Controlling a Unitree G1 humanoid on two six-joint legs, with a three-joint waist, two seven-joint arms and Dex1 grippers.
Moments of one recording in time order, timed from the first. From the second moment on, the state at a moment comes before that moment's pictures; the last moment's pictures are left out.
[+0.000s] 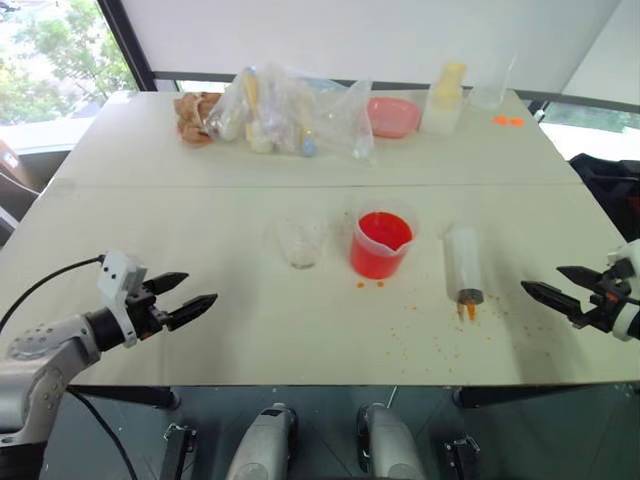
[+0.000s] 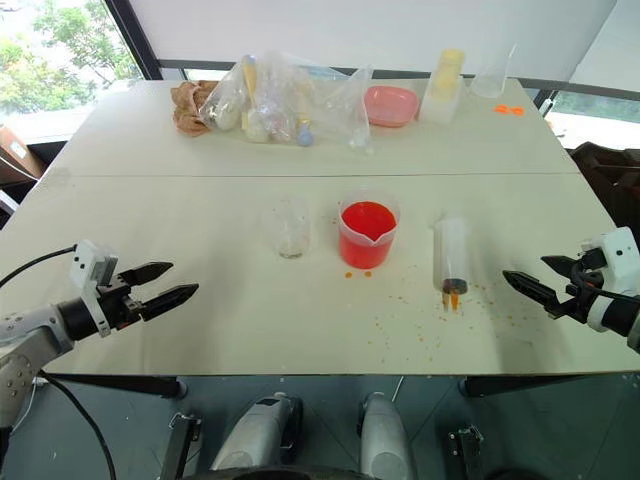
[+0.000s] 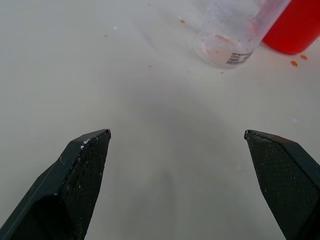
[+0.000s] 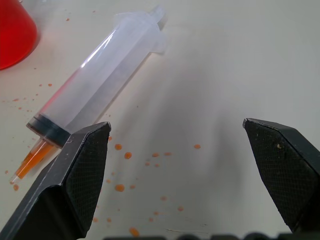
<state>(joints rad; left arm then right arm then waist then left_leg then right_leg) 0.07 0.75 0.35 -0.25 -0.65 0.59 -0.82 0.06 -0.92 -0.55 0.00 0.53 0.62 0.87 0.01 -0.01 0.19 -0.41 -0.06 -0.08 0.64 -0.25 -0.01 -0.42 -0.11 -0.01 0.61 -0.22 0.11</state>
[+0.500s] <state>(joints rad) 0.02 0.79 0.35 -0.19 -0.62 0.57 -0.87 0.00 -0.92 -0.52 0.00 0.52 0.63 0.84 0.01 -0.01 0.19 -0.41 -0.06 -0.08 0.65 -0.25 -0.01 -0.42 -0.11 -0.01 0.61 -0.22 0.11</state>
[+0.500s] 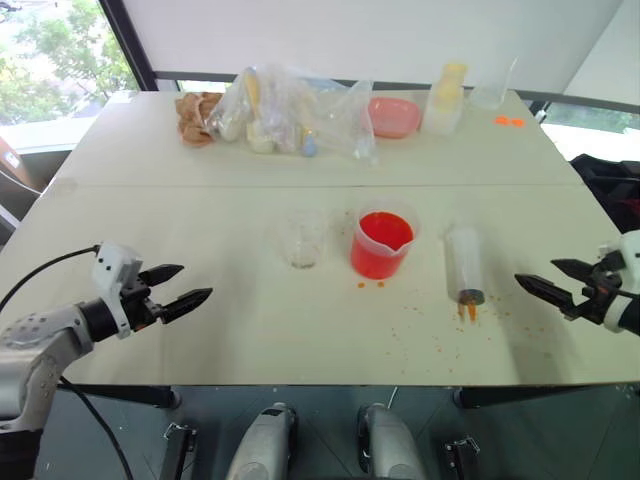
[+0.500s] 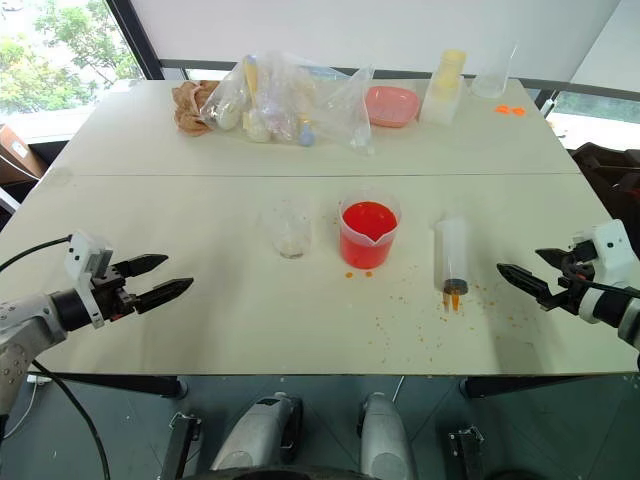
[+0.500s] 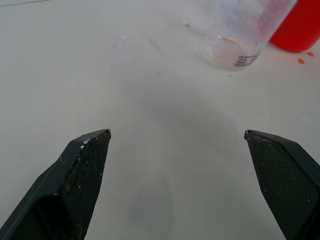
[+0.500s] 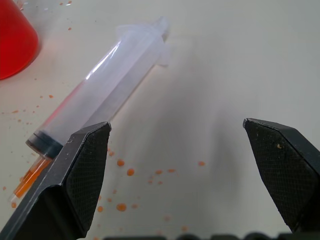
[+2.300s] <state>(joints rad) -0.43 0.90 0.09 -0.20 -0.66 0.63 -1.23 -1.21 -0.71 0.44 1.03 0.11 1.13 1.09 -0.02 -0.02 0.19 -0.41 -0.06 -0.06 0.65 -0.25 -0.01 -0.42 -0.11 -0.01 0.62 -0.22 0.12</state>
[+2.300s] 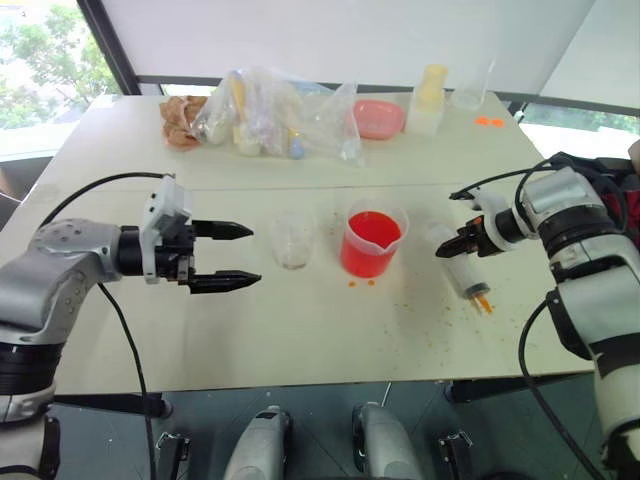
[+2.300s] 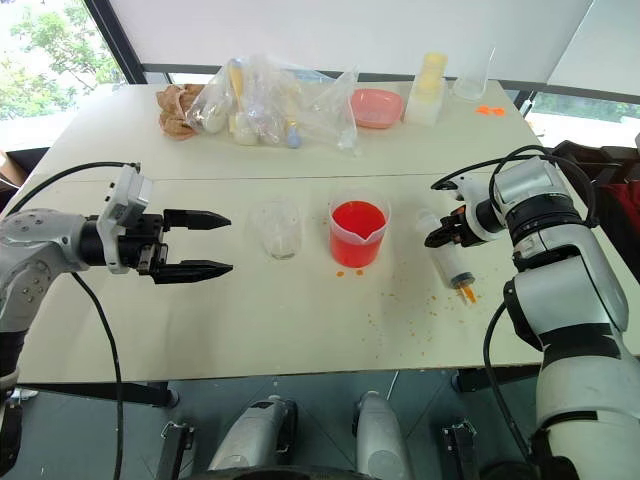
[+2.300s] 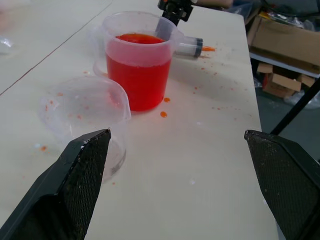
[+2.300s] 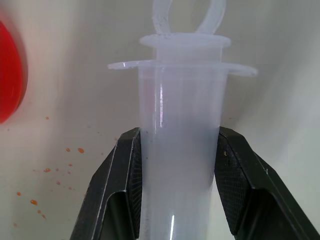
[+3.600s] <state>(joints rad) -1.20 0.49 0.02 0.55 -0.39 0.19 -1.25 -0.57 -0.31 -0.12 -0.39 0.41 0.71 0.46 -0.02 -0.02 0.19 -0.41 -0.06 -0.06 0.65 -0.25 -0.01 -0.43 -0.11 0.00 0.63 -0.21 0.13</state>
